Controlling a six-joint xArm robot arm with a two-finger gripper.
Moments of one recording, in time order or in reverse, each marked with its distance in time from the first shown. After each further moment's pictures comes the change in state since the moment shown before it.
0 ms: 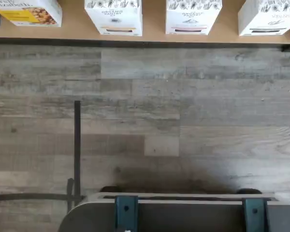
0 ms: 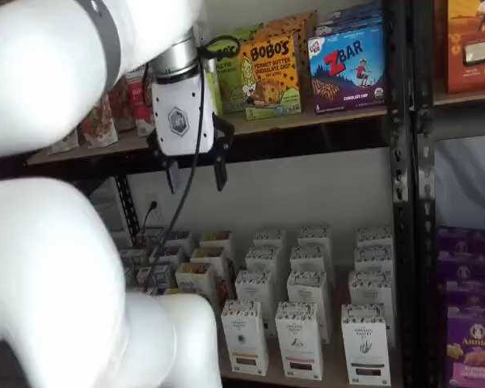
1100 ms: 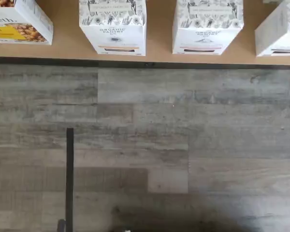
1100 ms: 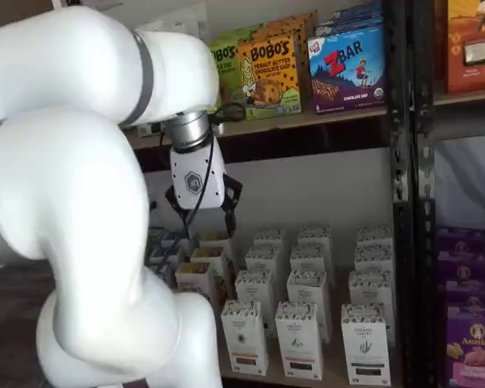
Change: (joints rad) arm 0.098 0.170 0.248 -0.038 -0.453 0.093
